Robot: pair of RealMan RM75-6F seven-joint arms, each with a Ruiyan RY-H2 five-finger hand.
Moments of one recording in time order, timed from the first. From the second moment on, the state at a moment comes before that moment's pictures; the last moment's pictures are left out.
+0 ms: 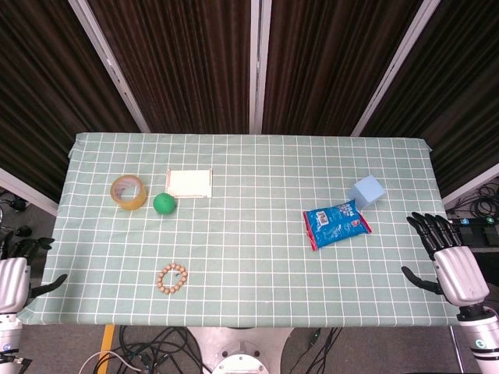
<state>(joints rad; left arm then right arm) -0.04 -1.22 -0.05 -1.57 1.42 1.55 -0.05 0.16 -1.02 0.03 -1.62 -1.67 1.50 0.20</state>
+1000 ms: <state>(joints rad) -0.52 -1.39 0.06 -1.27 2.05 1.30 -0.18 0.12 -0.99 0.03 -1.65 -1.67 1.55 0.17</state>
